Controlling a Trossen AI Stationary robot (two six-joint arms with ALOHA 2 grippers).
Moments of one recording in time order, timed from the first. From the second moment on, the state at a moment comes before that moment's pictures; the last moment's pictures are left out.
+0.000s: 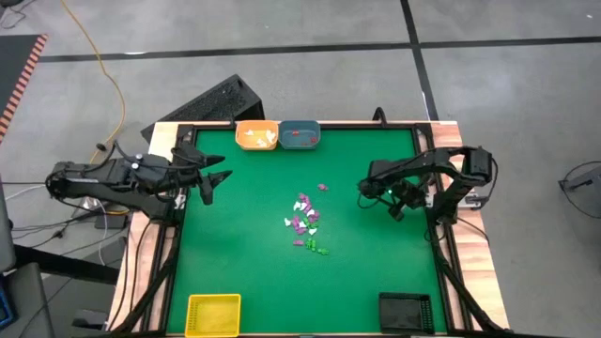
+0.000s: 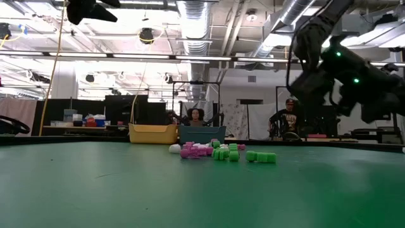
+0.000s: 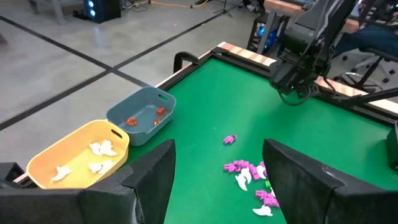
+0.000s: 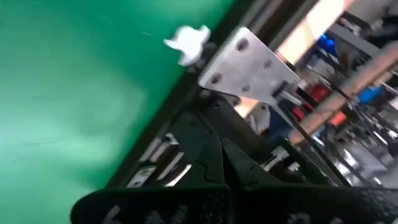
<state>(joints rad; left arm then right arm) -0.11 0.64 0.86 -0.52 -0.57 -0.33 -0.25 1.61 0.81 -1.57 0.08 0.78</state>
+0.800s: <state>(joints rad) -0.11 0.75 0.86 -0.43 -0.60 -0.28 -0.35 1.64 0.75 -1.32 0.03 1.06</state>
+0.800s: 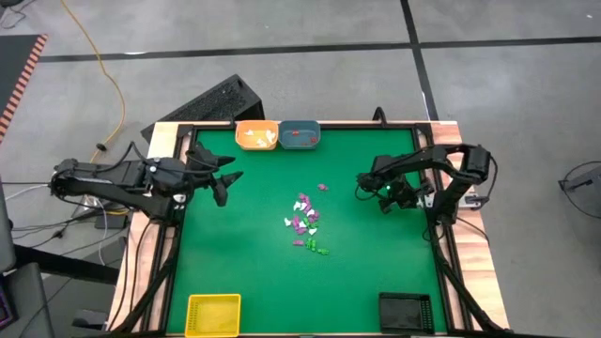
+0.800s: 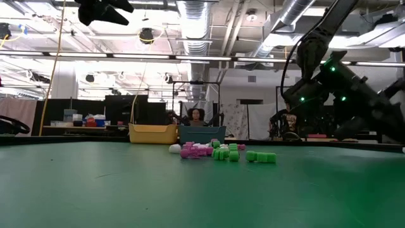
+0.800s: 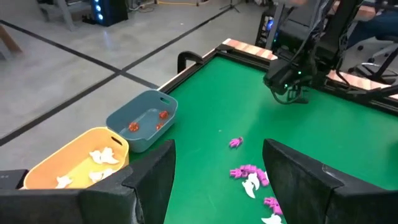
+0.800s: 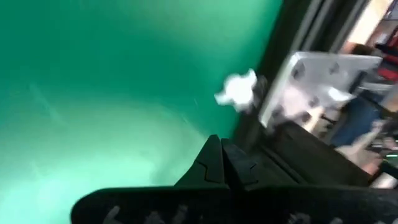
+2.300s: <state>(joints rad) -0.11 0.75 0.86 -0.43 -0.61 -0.31 -0.34 1.70 0.71 -1.33 0.19 1.21</state>
